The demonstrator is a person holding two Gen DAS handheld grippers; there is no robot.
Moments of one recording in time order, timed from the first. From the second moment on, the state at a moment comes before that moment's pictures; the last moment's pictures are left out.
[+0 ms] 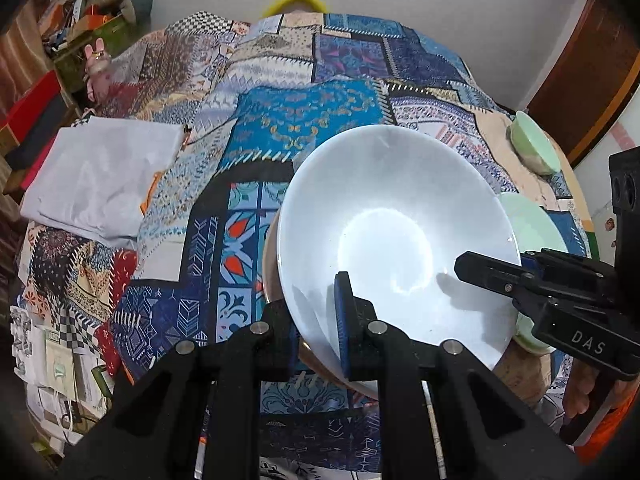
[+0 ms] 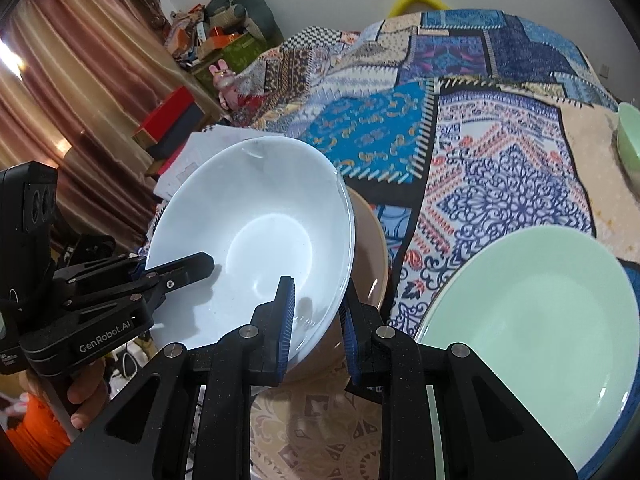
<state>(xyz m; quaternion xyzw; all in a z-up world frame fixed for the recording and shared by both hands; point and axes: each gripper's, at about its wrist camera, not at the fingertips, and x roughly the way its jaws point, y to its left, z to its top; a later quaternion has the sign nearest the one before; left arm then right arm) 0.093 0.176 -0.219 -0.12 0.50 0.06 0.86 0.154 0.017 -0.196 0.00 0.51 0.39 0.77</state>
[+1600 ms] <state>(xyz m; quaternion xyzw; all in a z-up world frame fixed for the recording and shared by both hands) 0.101 0.181 -0.224 -0.11 0.52 0.07 0.85 0.149 0.001 -0.190 -0.05 0.48 0.37 0.79</state>
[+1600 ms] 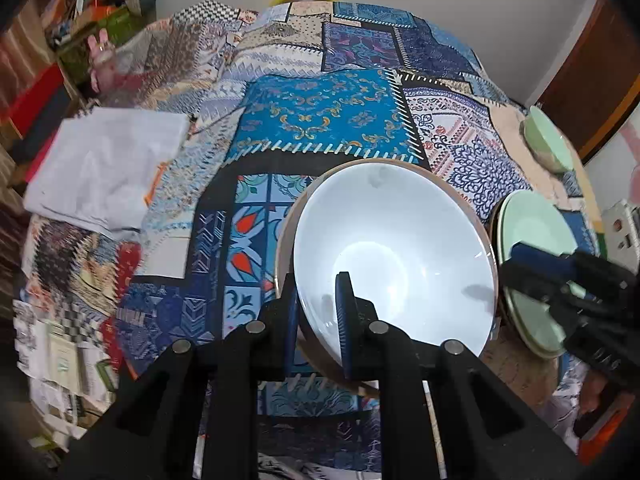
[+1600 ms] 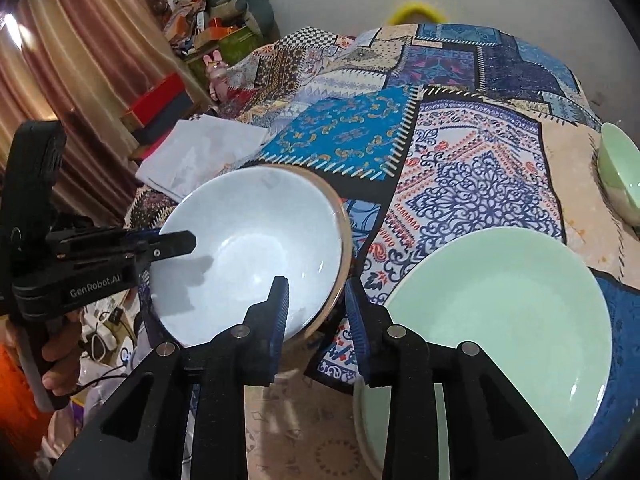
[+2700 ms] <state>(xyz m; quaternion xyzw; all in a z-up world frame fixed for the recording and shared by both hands) 0.161 0.030 -0.111 -0.04 0.38 -0.04 0.92 0.200 -0.184 -0.106 0.03 0.38 0.25 0.89</state>
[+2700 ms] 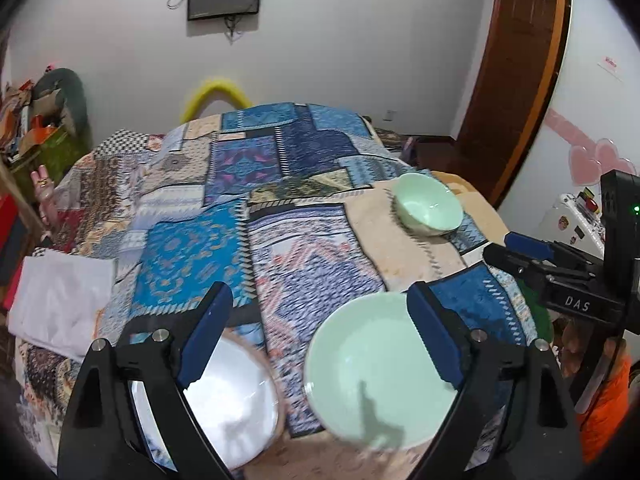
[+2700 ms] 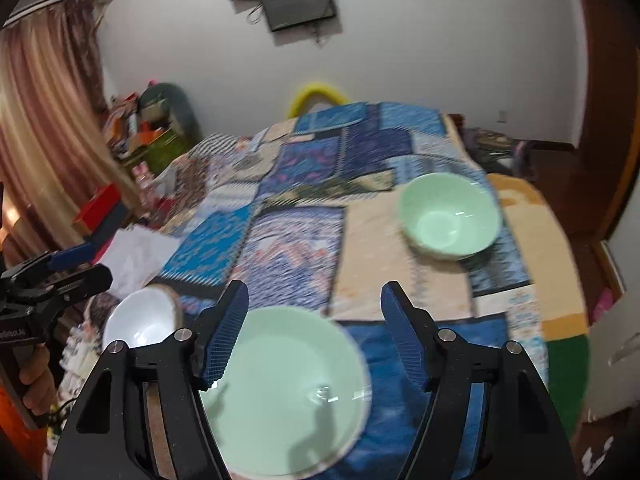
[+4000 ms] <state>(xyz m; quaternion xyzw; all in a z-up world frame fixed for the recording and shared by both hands) 0.305 -0.036 -0.203 -0.03 0.46 -0.06 0.89 0.371 -0.282 -0.219 0.12 0.48 0.12 0.86</state>
